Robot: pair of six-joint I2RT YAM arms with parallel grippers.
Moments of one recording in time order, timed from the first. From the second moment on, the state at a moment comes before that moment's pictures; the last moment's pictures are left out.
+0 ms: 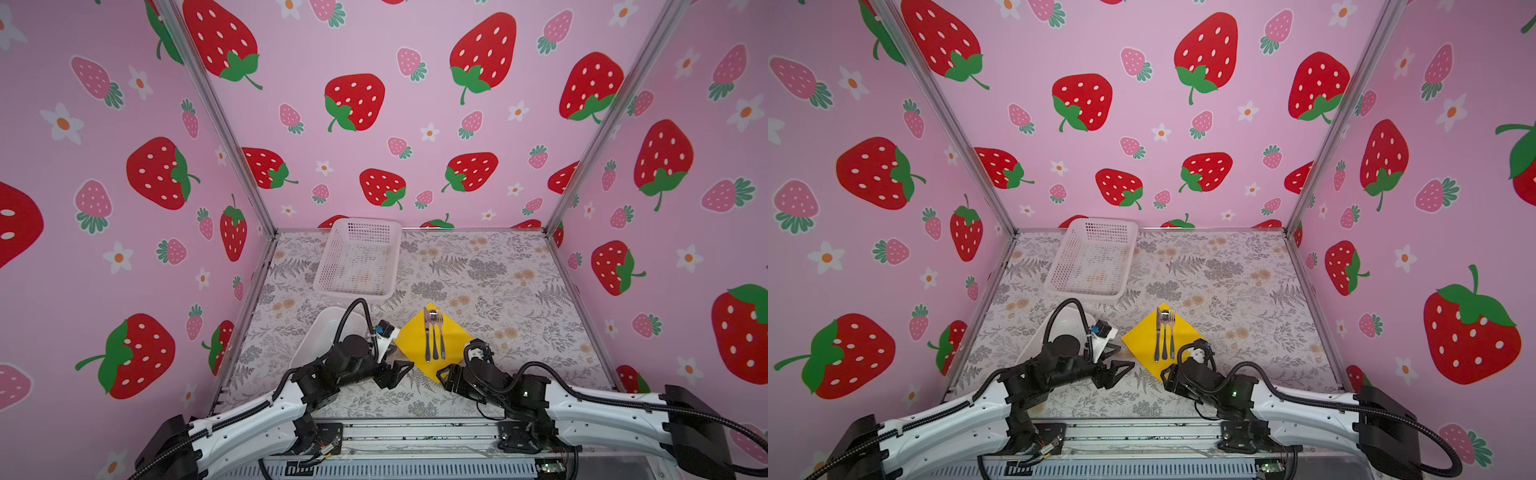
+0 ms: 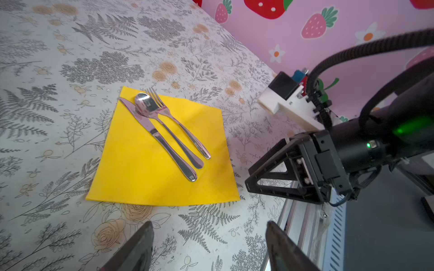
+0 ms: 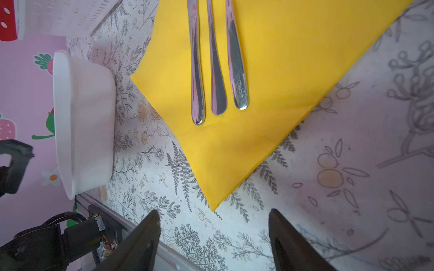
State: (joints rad) left arm -0.90 0.86 0.37 0.01 0.19 -0.27; right arm 1.28 0.93 0.32 -0.20 0.20 1.32
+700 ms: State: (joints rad) left arm -0.92 0.84 0.34 0.02 0.17 -0.07; right arm 1.27 0.88 0.27 -0.14 0.19 1.33
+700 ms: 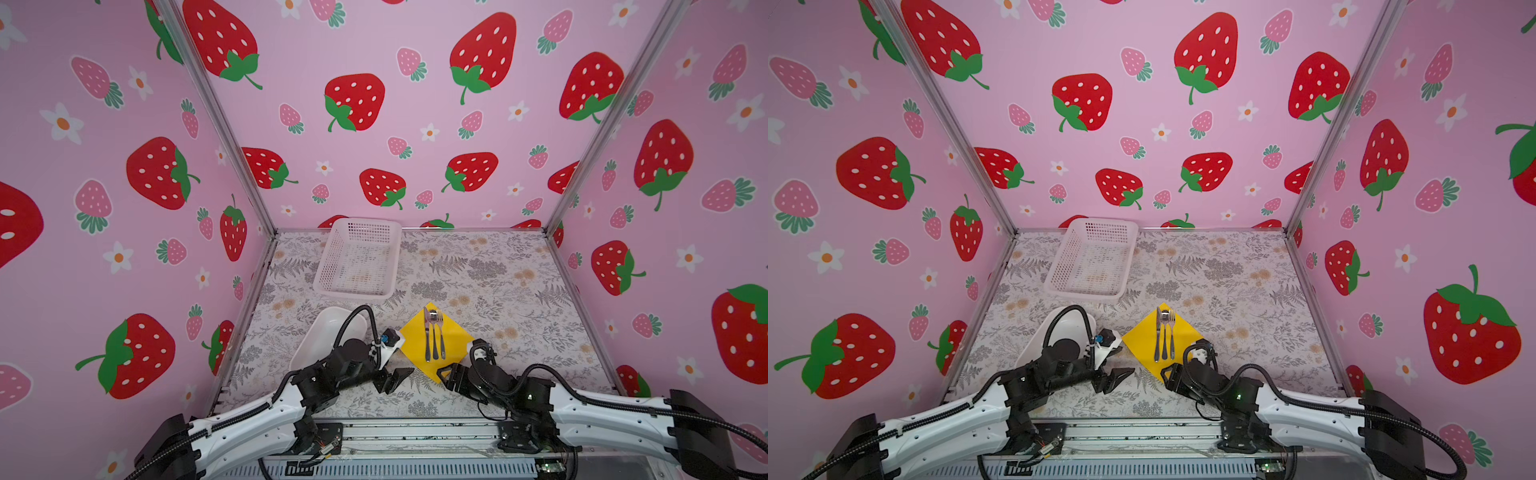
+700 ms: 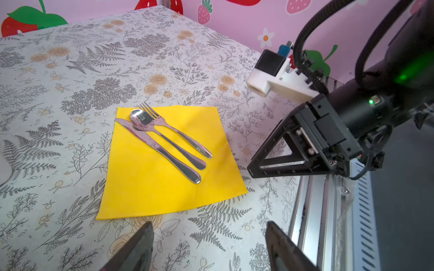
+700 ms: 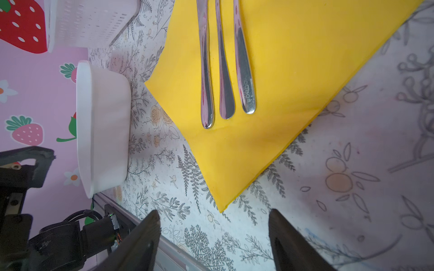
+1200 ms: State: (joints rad) left arm -0.93 1.05 0.42 -0.03 0.21 0.00; right arm 1.15 1.01 0.23 0.05 0.05 1.32
